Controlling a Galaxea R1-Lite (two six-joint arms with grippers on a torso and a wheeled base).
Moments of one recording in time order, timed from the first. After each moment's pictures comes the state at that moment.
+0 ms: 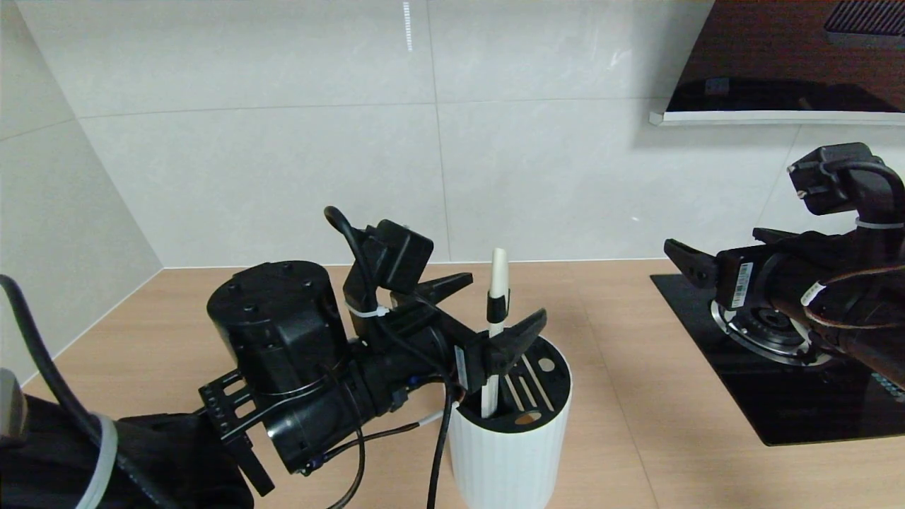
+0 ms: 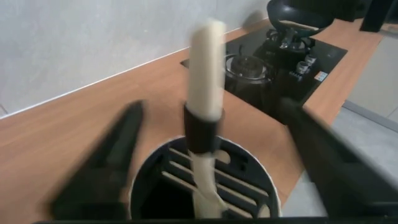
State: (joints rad) left arm -0.76 1.77 -0.64 -1.14 -0.07 -0.11; right arm 0.54 1.42 -0.70 -0.65 -0.43 -0.04
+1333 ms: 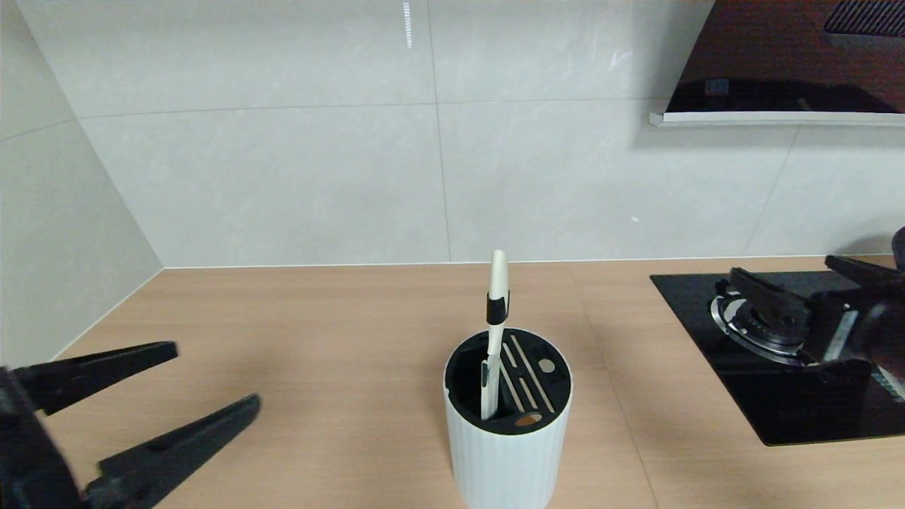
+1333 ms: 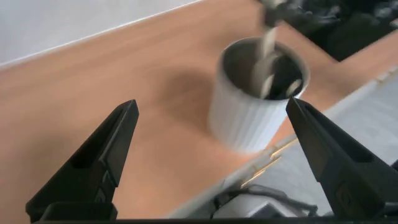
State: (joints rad) left arm -0.63 0.87 -0.63 0.01 0.13 -0.07; right arm 0.53 1.16 -0.48 -0.65 -0.43 -0.04
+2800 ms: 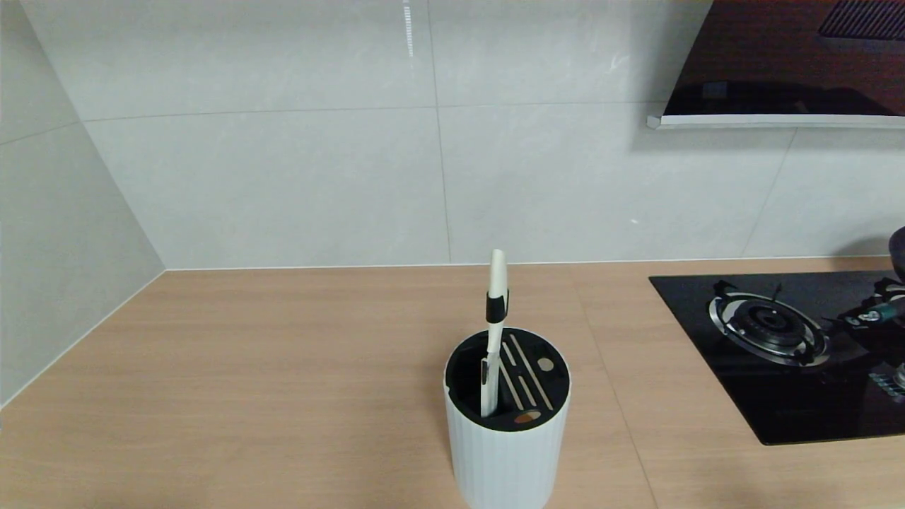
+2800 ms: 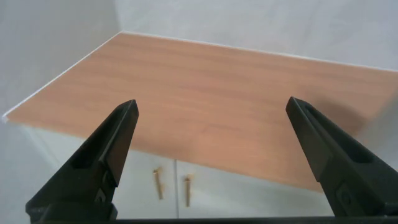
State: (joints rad) left arm 0.00 0.01 -0.25 0.20 0.24 -0.07; right arm 0.00 0.02 -0.01 -0.22 -0.34 -0.15
